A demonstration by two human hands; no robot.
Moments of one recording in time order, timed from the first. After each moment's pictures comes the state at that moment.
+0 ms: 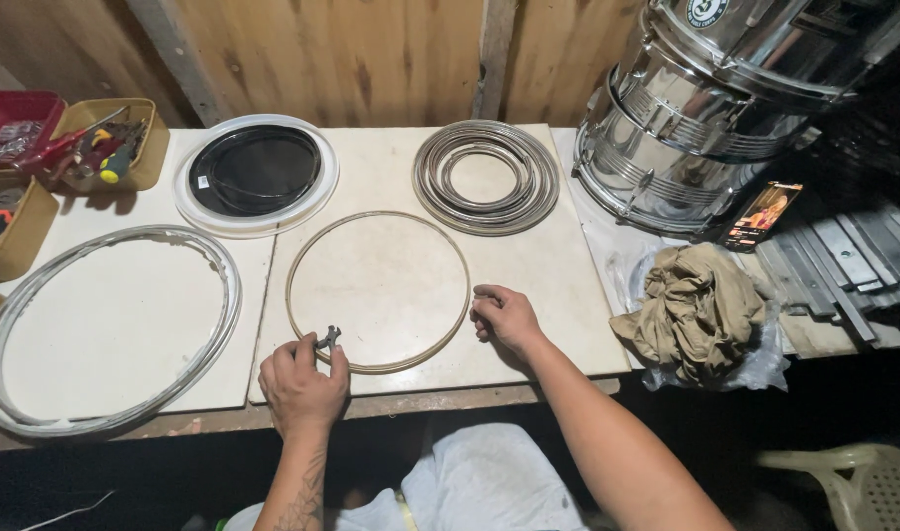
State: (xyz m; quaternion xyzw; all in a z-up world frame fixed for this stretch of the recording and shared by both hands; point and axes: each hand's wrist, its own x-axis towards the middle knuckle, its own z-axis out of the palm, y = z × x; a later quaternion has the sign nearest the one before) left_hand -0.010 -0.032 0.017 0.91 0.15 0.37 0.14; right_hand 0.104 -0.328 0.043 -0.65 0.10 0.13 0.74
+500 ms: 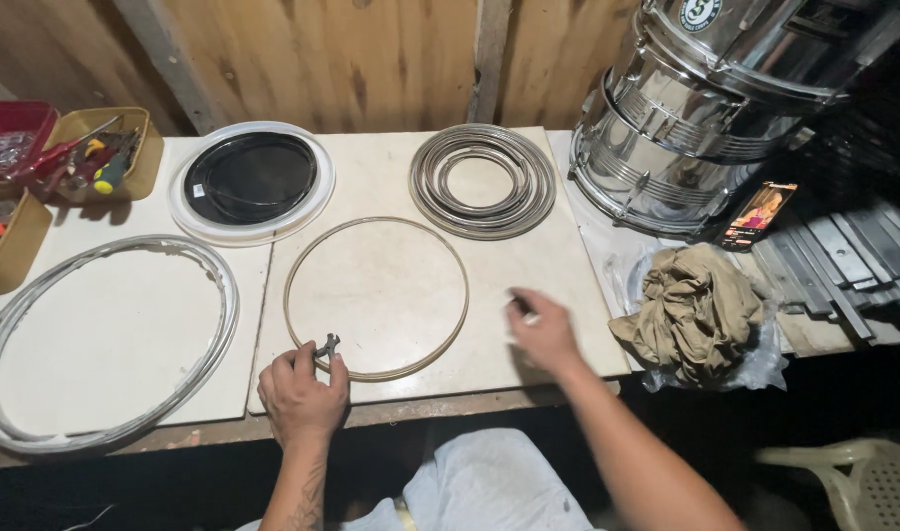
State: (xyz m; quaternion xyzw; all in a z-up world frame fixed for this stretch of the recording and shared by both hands) left_hand -0.013 -0.030 0.022 0.94 0.19 0.24 0.18; right_hand 0.082 -0.379 0.056 -0.86 0.03 -0.04 0.51
